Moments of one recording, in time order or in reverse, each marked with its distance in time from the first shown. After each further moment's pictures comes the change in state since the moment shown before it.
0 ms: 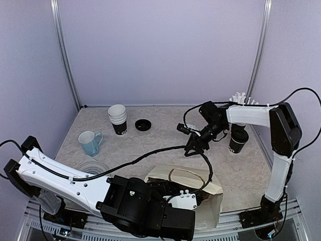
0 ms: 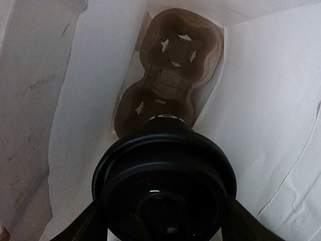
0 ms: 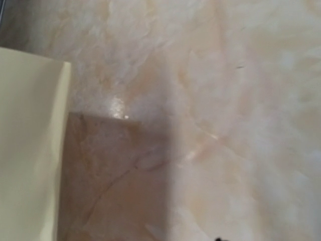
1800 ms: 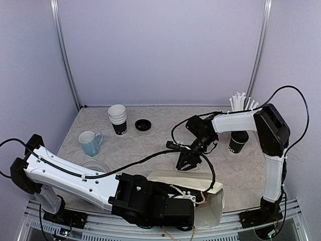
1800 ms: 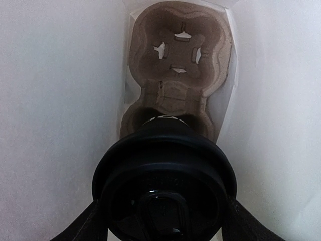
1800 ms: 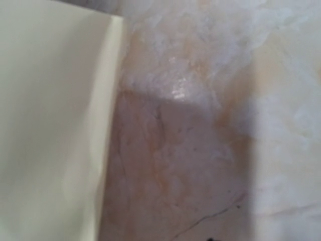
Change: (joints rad) left arm 0.082 -0.027 -0.171 0.210 0.029 0.277; right arm 0.148 0.152 0.018 -0.063 -0.084 -0.034
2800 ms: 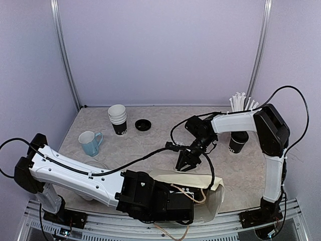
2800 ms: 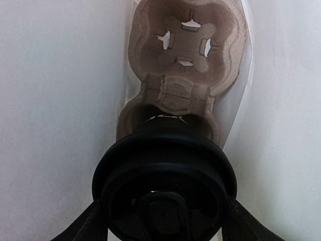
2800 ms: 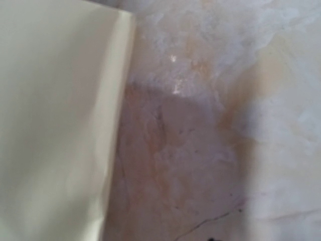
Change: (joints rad) left arm 0.041 0.018 -0.020 0.005 0.005 0.018; right arm 0.013 0.000 0.000 0.005 0.013 -0.005
